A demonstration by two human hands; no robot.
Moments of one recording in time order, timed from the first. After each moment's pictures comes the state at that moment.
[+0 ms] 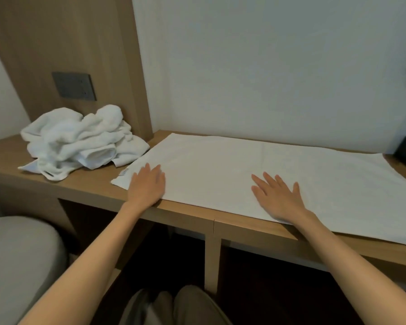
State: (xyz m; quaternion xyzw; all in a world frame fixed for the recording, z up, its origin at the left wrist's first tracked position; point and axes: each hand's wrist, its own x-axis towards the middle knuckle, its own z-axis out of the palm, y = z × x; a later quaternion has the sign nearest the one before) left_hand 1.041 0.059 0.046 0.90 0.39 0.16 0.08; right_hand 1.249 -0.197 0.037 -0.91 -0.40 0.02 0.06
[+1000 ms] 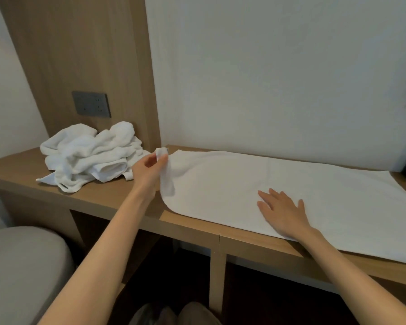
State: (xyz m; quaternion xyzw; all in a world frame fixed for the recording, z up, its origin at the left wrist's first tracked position) left_hand 1.035 0.040 0.115 0.59 0.30 0.46 0.59; right_hand 1.240 -0.197 0.043 -0.91 -0.39 0.01 0.12
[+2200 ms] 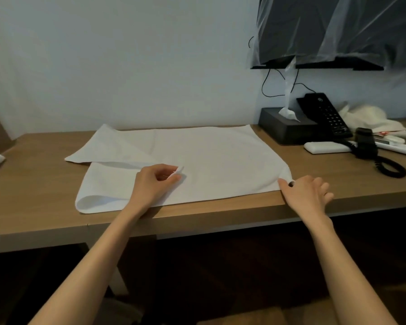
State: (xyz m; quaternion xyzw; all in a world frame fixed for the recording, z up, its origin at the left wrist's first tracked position) left_hand 1.180 -0.163 0.050 0.84 0.11 0.26 0.45; right_hand 1.282 -0.458 0.044 -0.97 0.11 -0.11 0.17
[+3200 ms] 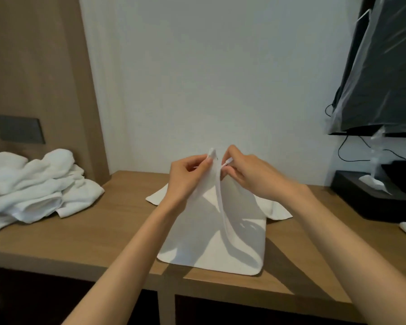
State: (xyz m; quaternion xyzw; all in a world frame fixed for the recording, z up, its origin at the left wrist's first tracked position) left_hand 1.156 -0.098 0.177 0.68 0.06 0.38 0.62; right_hand 1.259 -0.234 0.208 -0.78 -0.57 -0.11 0.23
